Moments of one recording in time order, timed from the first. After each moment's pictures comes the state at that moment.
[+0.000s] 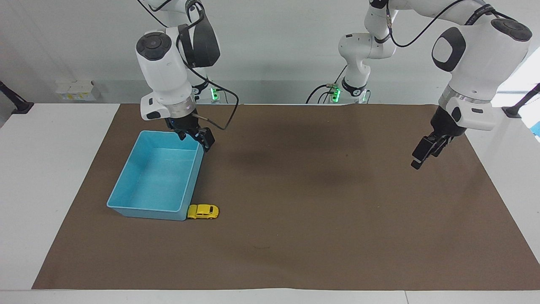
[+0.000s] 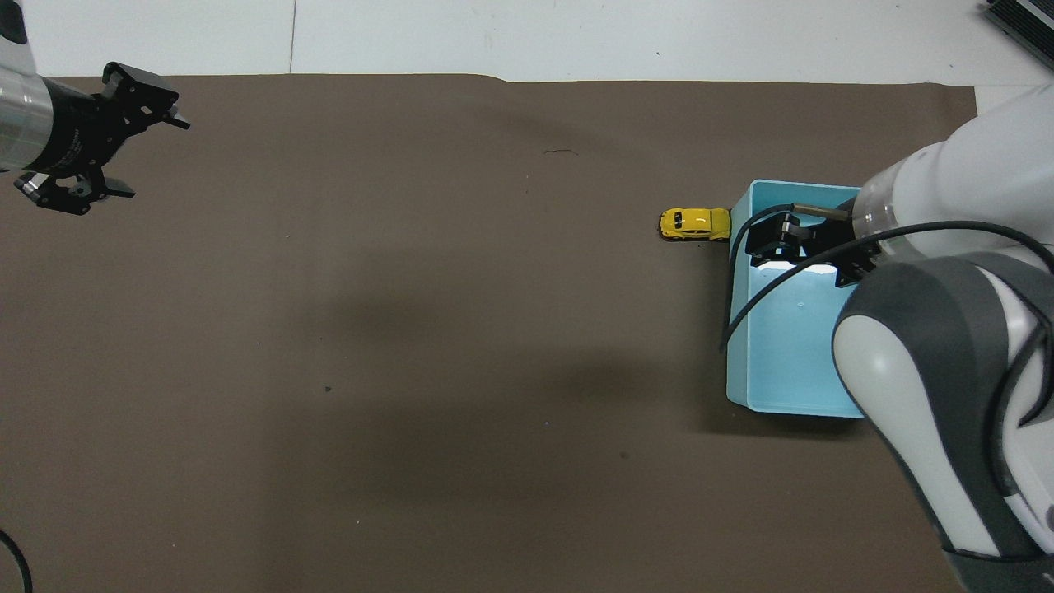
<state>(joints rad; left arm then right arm) -0.08 0.19 -0.01 -1.47 -0.06 1.87 -0.52 0.20 0.13 0.02 -1.67 0.02 1.79 0.83</state>
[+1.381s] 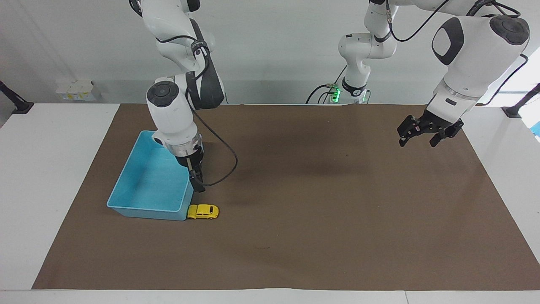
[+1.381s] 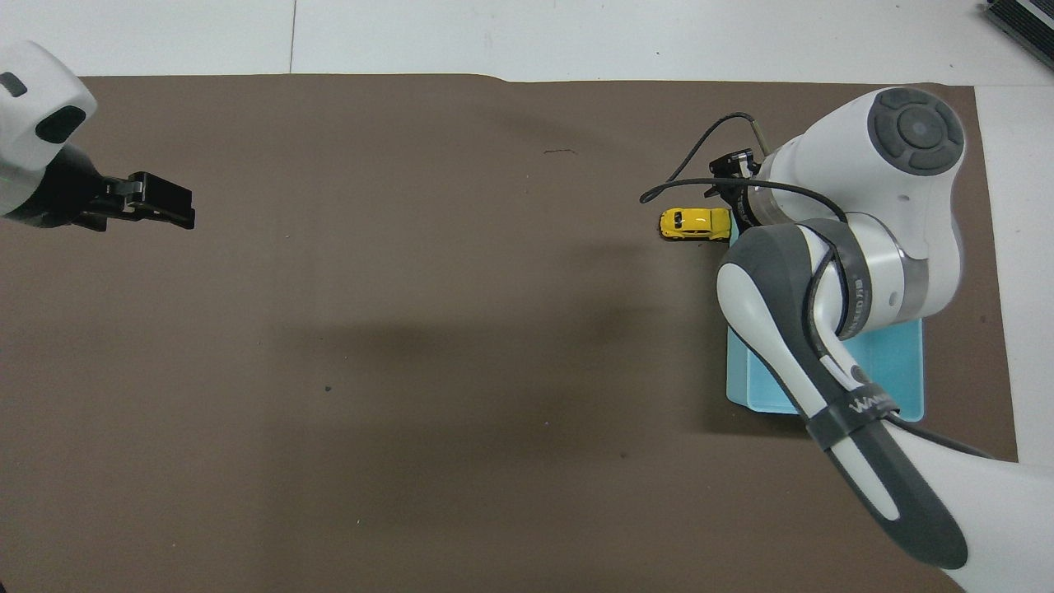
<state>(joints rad) -0.08 0.14 -0.02 -1.50 -0.04 1.70 -0.04 0.18 0.32 0.02 -1.68 0.02 2.08 1.54</state>
